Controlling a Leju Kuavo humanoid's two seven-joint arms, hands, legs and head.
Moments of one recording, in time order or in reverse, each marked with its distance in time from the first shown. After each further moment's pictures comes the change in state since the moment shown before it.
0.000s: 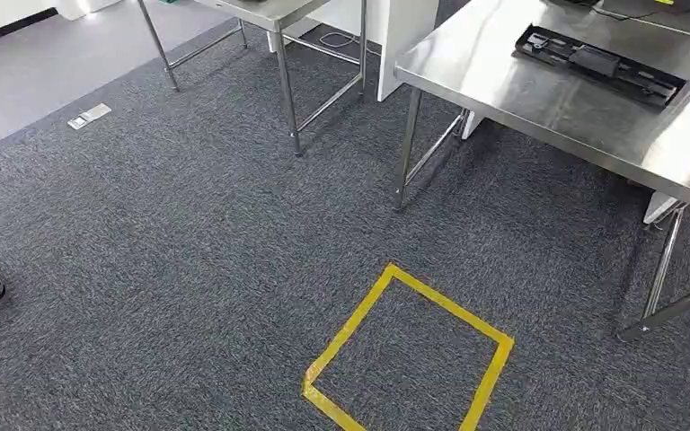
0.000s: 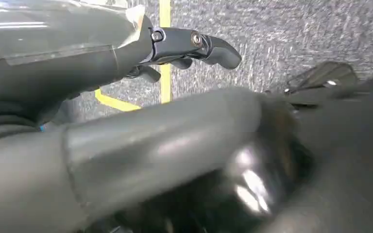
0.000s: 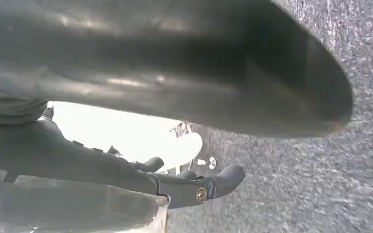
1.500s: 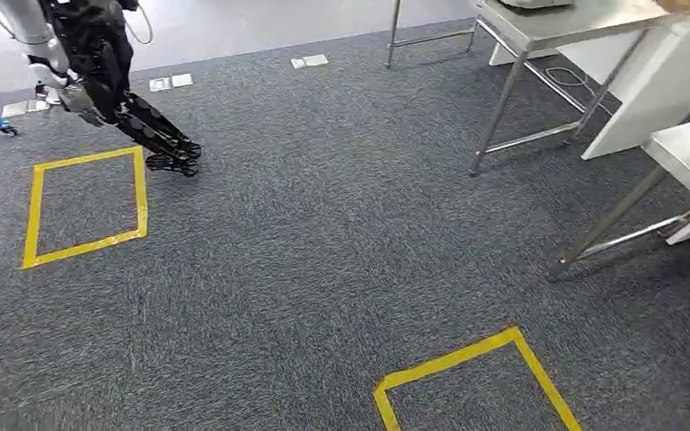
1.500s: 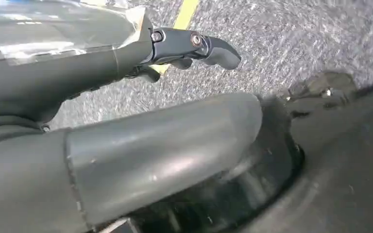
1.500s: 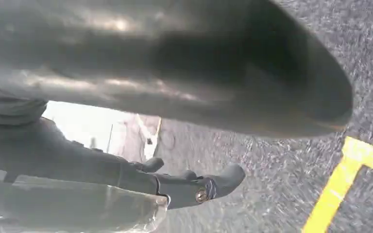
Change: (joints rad) left arm -0.014 -0.026 -0.043 -0.002 -0.083 0.057 -0.007; right arm 0.007 -0.028 -0.053 0.006 0.003 -0.023 -0.040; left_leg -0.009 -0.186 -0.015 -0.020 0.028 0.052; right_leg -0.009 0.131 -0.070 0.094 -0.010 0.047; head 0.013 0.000
